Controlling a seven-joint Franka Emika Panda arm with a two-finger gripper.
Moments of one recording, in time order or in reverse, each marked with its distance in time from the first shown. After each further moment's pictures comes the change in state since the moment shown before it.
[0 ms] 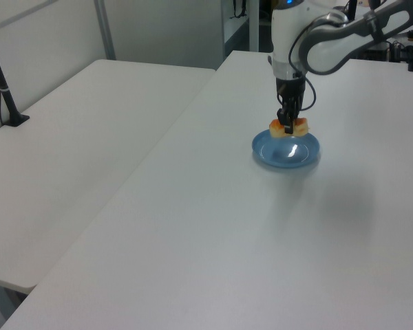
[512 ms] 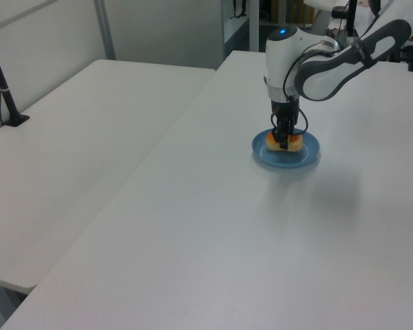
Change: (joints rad) arm 0.000 0.100 -0.004 -0.008 -0.092 0.110 0.093
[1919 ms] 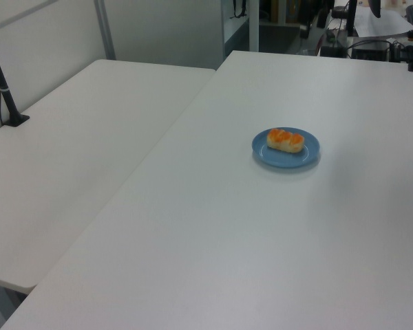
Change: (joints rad) arm -0.060 -0.339 -0.124 0.301 0.233 -0.462 -0.196
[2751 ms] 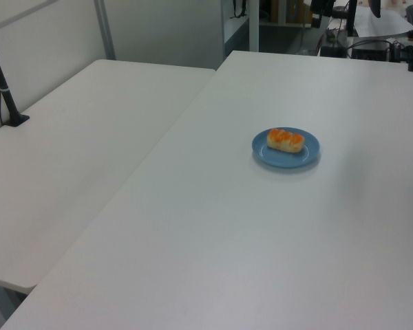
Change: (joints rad) arm 0.150 -0.034 -0.158 0.013 -0.001 -0.060 -0.156
